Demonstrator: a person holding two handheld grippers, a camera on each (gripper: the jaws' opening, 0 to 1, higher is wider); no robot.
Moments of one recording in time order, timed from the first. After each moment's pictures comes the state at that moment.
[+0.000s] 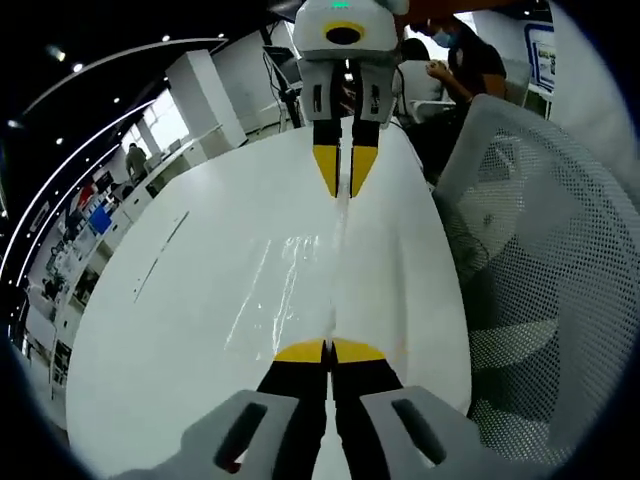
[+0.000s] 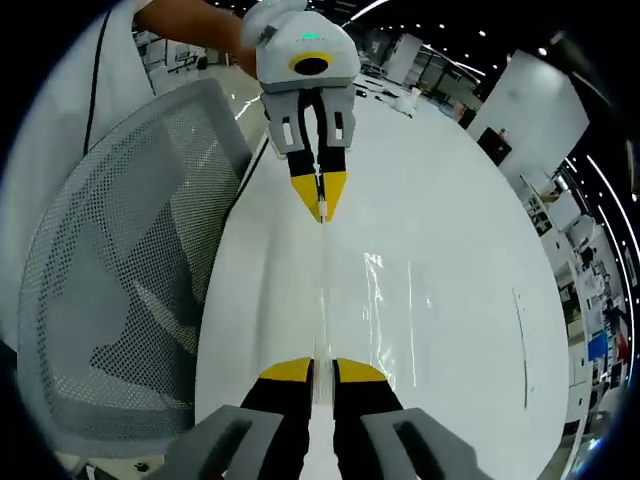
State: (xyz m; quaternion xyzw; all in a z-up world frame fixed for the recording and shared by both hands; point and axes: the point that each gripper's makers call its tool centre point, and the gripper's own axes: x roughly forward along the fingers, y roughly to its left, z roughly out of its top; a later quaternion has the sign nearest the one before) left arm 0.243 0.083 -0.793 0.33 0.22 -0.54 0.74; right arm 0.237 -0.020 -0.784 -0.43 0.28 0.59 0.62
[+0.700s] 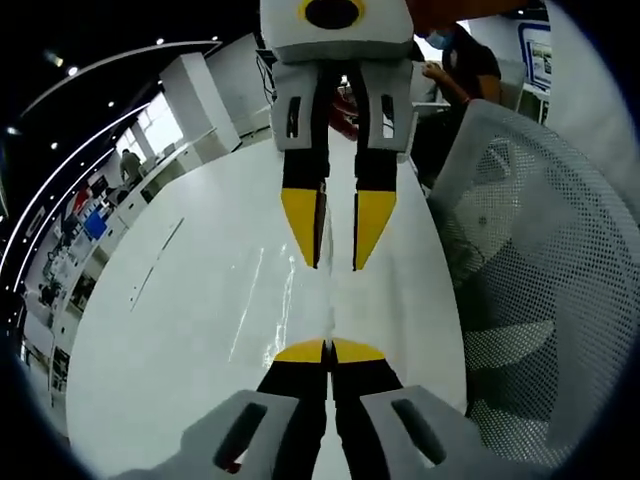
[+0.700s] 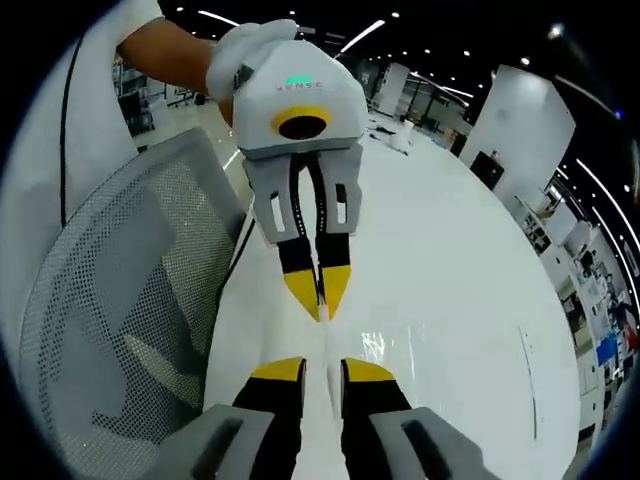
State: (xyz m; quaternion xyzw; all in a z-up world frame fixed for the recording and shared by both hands) left arm 0.239 0.073 -0.787 0.33 0.22 -0.55 0.73; right arm 0.229 0.060 -0.769 -0.38 0.23 0.62 0.65
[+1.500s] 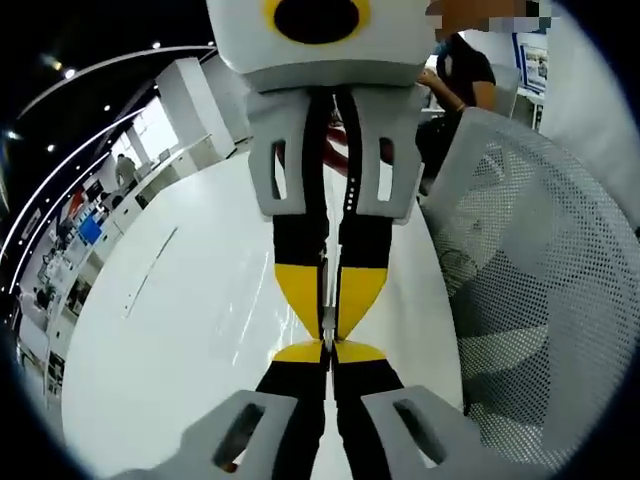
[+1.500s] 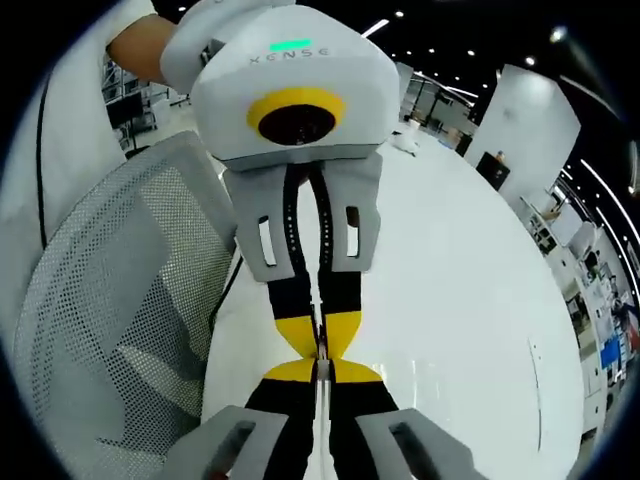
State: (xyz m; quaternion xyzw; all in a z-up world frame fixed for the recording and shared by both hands) left arm 0.238 0.067 -0.782 0.32 0.21 -0.57 0.73; right arm 0.229 0.085 -0.779 -0.38 0.24 0.62 0.64
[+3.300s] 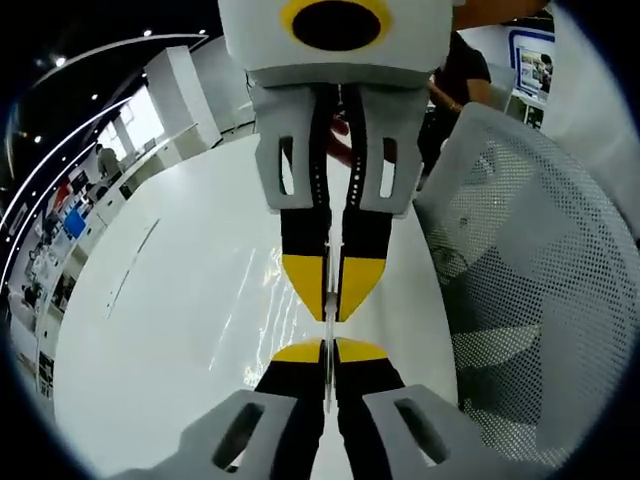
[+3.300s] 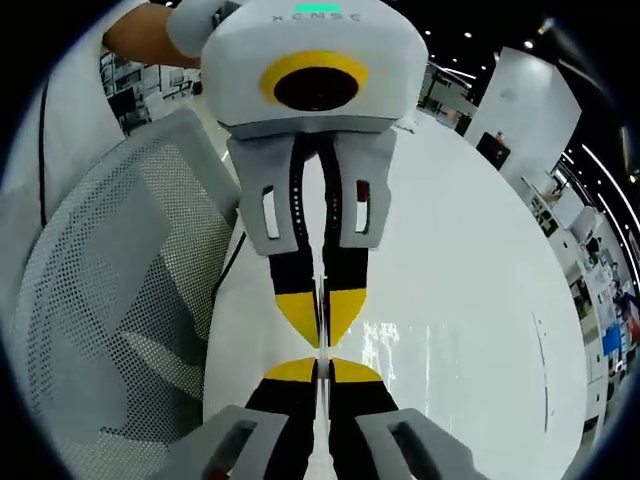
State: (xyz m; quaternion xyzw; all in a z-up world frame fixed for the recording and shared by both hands) left arm 0.235 0.054 -0.796 0.32 0.24 -0.59 0.70; right arm 0.228 0.059 -0.795 -0.39 0.28 0.61 0.64
